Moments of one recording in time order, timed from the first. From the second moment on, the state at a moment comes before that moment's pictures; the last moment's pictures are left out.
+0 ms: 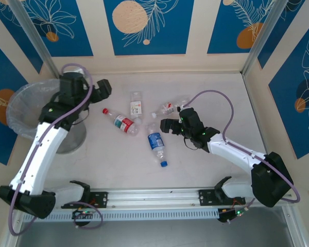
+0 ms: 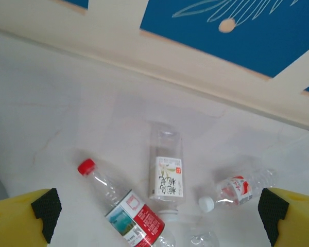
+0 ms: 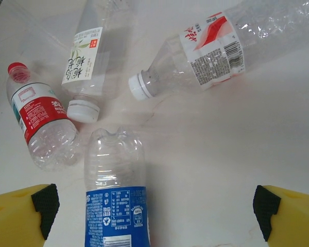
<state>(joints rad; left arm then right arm) -0.34 1.22 1.44 -0.78 -0.16 -0.53 0.62 1.27 0.75 -0.16 0.06 0.55</state>
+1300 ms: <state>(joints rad) -0.43 1.97 1.45 -0.81 -0.31 -1.20 0.61 1.06 0.67 -0.20 0.06 0.55</state>
